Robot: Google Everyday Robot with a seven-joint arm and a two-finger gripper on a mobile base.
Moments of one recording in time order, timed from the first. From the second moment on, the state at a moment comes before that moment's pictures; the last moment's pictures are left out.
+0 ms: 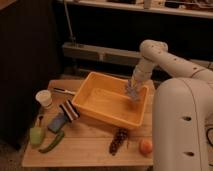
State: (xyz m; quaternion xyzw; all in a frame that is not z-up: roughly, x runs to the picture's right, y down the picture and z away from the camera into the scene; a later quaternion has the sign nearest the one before) arm 0.165 -0.007 0.834 -0.36 0.18 0.67 0.62
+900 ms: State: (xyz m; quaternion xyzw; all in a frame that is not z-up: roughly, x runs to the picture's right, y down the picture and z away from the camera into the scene) arm 0.035 0.017 0.839 -0.47 0.05 0.60 0.65
